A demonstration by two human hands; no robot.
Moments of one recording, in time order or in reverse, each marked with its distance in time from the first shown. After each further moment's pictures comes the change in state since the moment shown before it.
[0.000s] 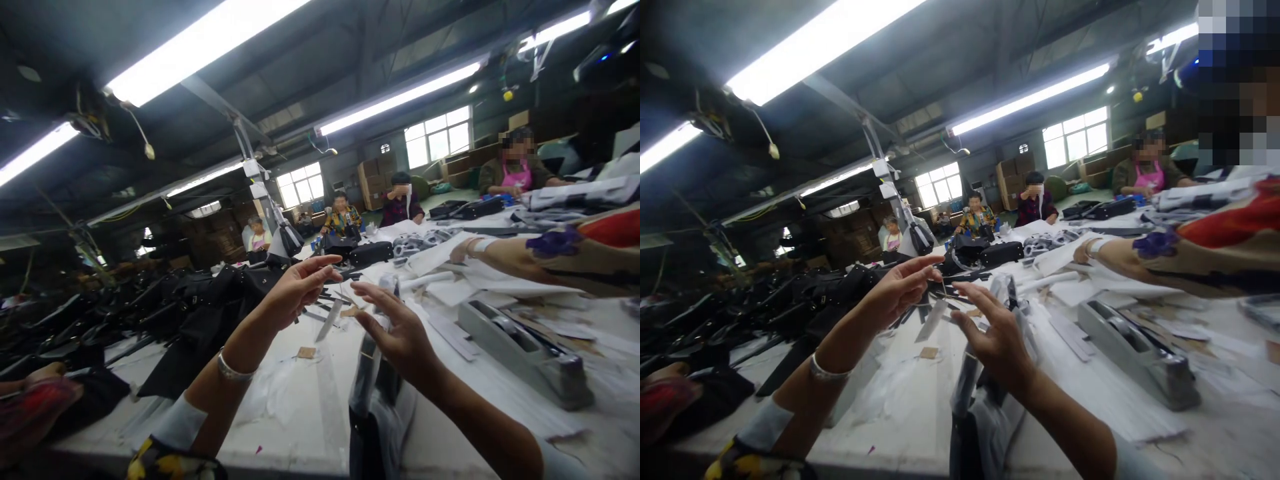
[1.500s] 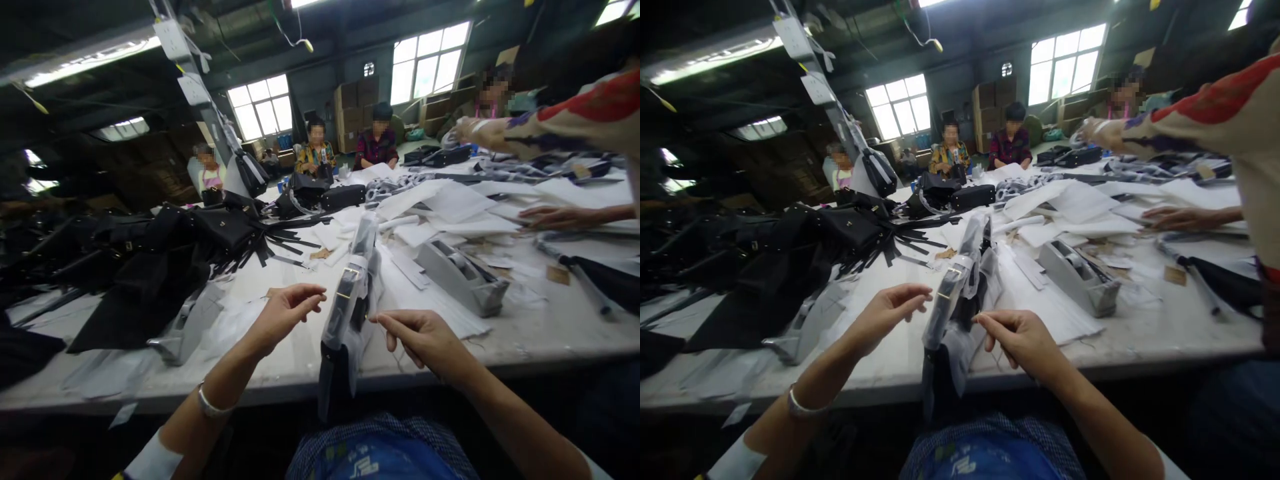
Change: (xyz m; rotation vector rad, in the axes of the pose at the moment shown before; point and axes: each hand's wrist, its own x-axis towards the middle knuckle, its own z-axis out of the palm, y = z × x) left_hand -0.066 -0.134 0.009 0.199 0.061 -0.277; right_hand -0.098 0.016 -0.049 0.142 -0.255 0.971
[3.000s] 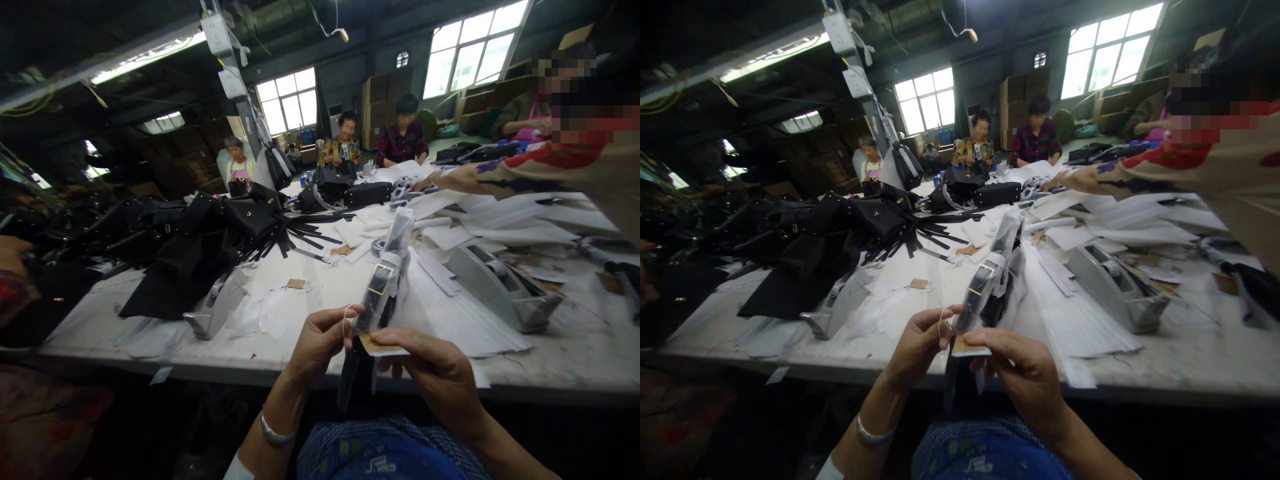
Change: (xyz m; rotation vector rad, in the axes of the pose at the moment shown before) left_hand -0.038 -0.049 0.045 -0.643 0.112 -0.016; right_hand -0.015 0.009 0.053 0.048 0.032 -0.600
